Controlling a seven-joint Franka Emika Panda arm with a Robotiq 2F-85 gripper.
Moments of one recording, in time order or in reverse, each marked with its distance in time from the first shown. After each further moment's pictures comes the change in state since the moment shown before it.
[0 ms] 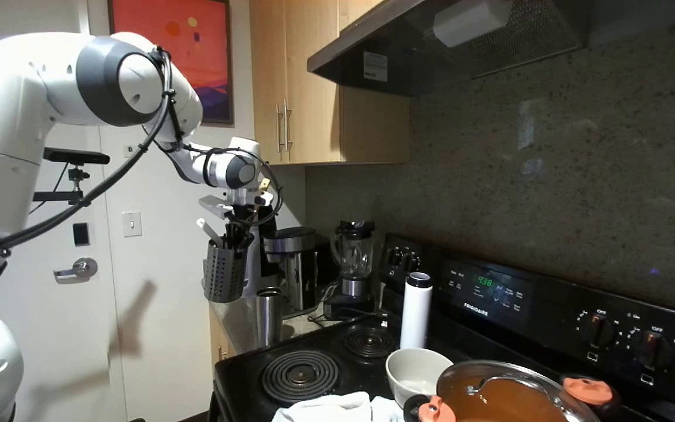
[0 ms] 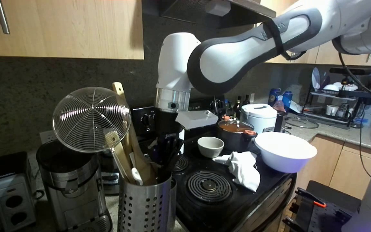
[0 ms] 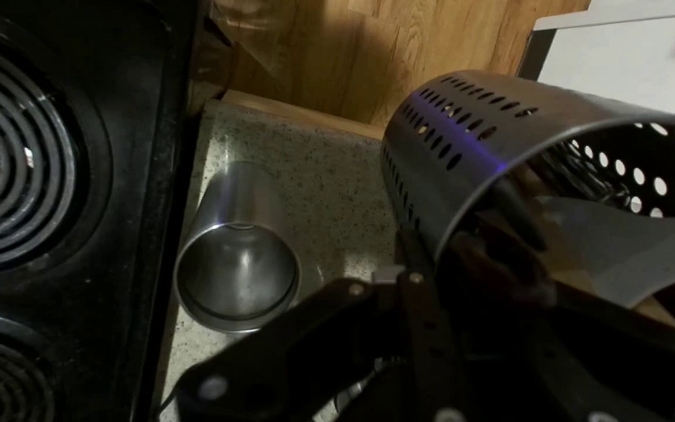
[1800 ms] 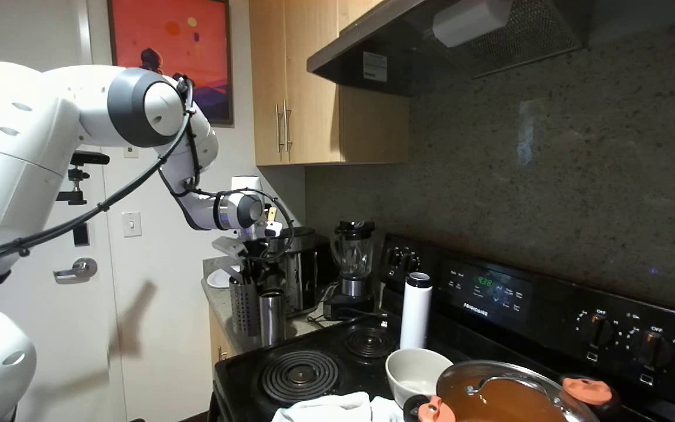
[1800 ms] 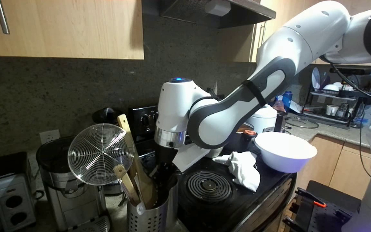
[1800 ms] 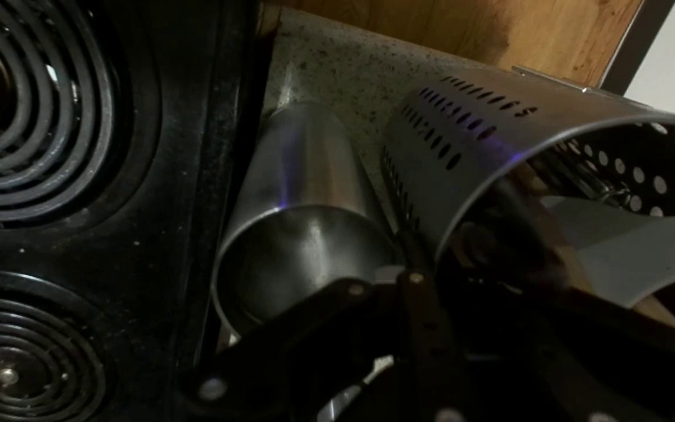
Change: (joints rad) arm 0.099 0.134 -0.149 -0.079 -0.228 0.260 0.102
